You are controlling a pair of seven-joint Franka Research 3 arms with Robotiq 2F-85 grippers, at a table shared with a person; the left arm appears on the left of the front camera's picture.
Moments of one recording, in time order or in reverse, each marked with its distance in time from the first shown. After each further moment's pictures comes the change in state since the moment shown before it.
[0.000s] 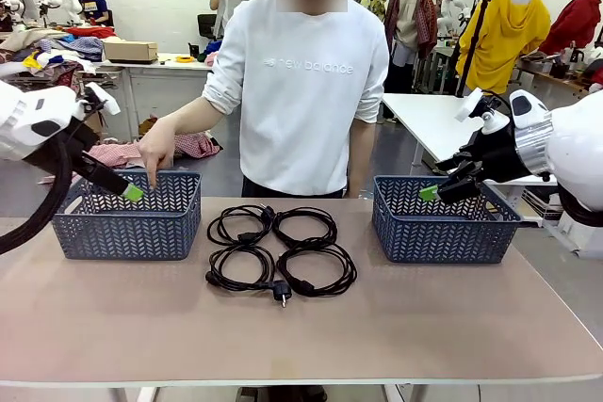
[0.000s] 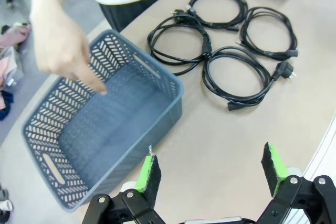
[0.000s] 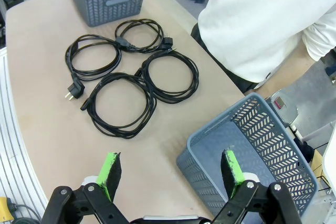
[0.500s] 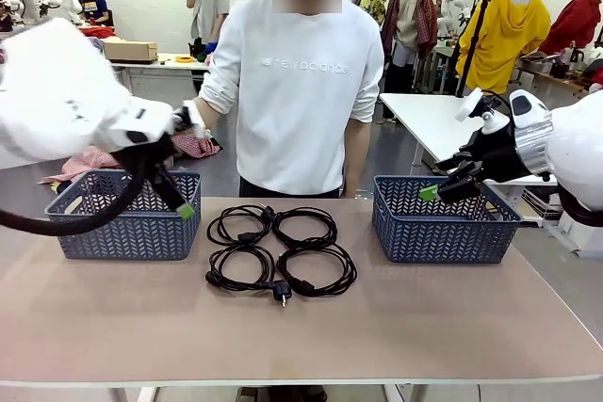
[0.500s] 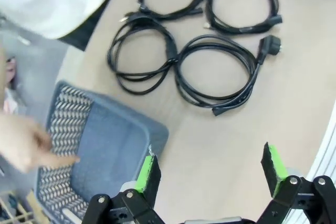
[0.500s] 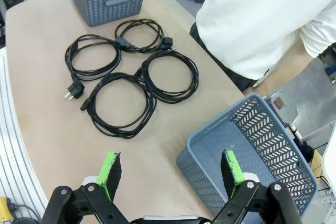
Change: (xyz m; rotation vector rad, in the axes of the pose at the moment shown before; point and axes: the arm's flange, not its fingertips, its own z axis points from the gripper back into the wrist) left arm 0.074 -0.053 -0.077 -0.044 0.236 -0.333; right arm 0.000 0.000 0.000 -0.001 0.000 0.001
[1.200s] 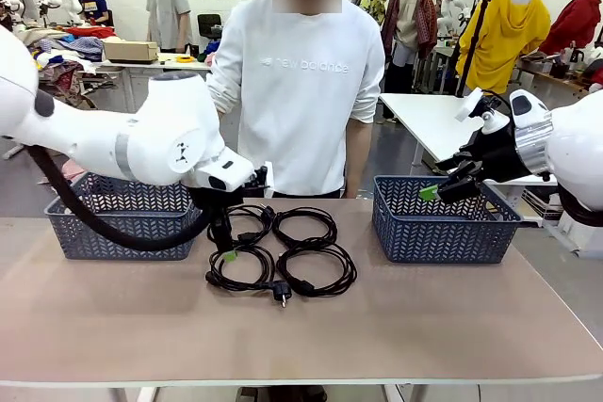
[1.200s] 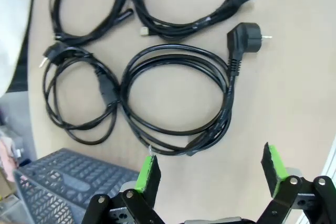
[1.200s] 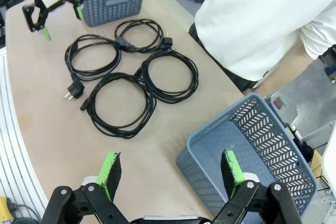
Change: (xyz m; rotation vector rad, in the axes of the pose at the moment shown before) left arm 0.063 -0.036 -0.118 -0.121 0.232 -0.248; right arm 0.000 0.000 0.000 -0.001 0.000 0.000
